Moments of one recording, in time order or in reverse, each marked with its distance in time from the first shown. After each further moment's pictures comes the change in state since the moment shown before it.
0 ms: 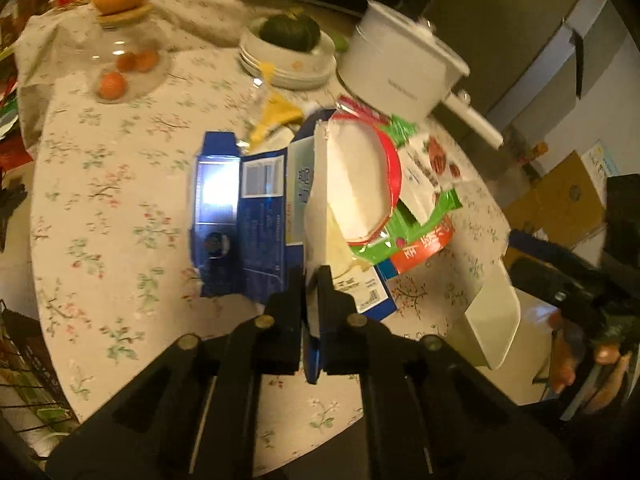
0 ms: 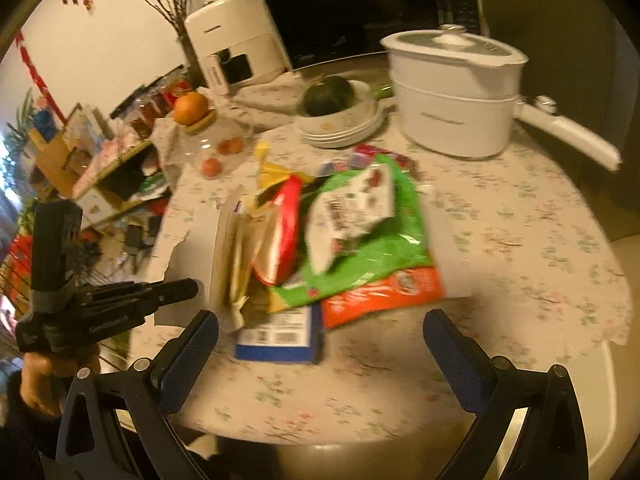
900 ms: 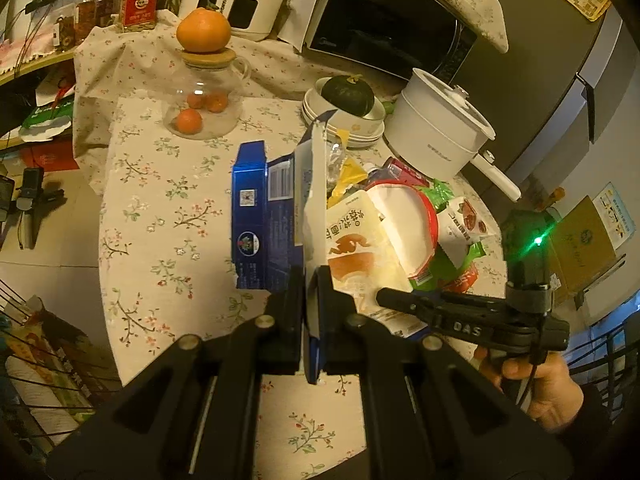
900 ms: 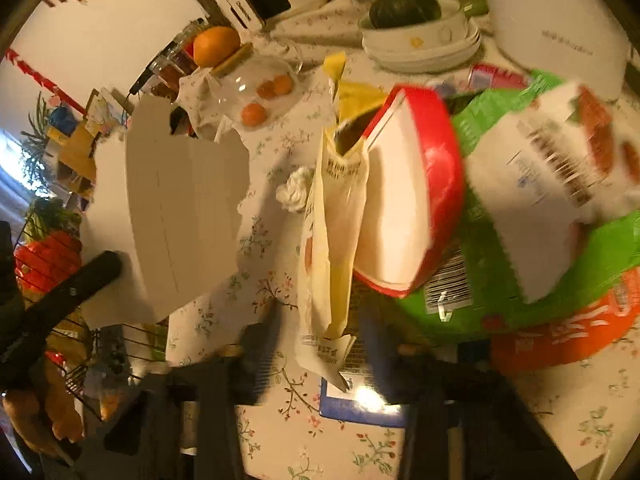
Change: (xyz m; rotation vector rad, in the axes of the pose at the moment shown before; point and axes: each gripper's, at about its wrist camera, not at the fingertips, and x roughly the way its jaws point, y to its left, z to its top) left arm -0.051 0.048 -0.002 -0.060 -0.166 0.081; right arm 0.127 0.052 0.009 0.063 0.185 0.233
